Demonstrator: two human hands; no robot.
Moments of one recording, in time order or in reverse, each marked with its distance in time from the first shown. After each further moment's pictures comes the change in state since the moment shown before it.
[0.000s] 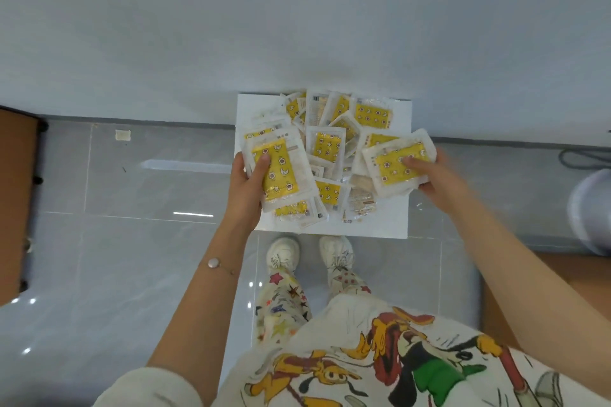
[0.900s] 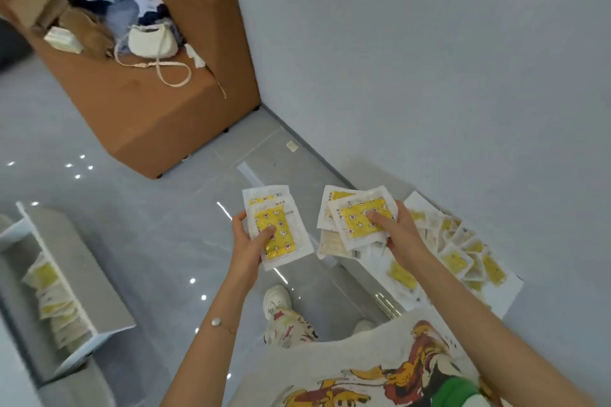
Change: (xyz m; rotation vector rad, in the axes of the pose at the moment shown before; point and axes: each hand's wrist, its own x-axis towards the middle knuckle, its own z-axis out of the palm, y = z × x) left_hand -0.291 0.065 -0.326 -0.427 0.534 0.182; right_hand -0.268 -0.001 0.407 -0.449 -0.569 -0.122
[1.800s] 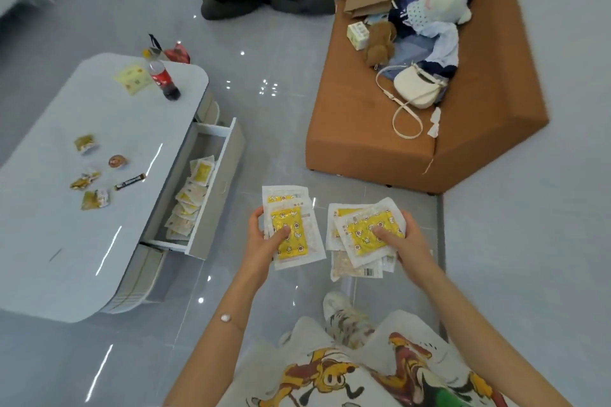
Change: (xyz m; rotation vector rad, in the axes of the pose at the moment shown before) left_hand 0.078 0.133 -0.238 -0.465 0.696 0.180; right_hand 0.163 -0.072 0.438 -0.651 -0.808 0.002
